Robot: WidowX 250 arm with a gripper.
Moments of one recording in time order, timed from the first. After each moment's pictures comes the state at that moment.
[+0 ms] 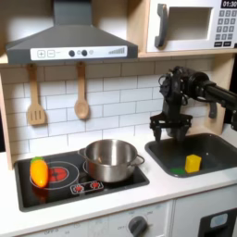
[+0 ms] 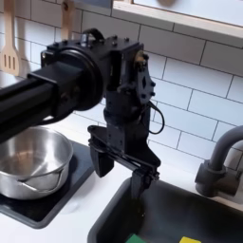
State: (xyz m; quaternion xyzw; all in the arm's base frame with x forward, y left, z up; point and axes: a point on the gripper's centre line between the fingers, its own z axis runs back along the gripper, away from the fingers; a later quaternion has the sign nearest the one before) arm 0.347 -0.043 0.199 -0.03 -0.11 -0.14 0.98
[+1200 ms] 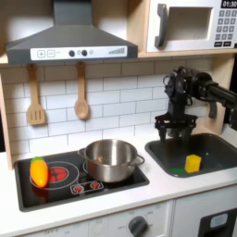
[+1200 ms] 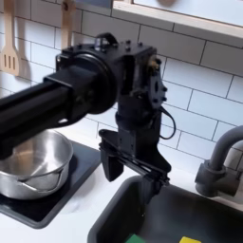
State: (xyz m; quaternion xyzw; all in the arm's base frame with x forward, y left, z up) arm 0.348 -0.061 0.195 -0.03 -0.10 -0.16 0.98
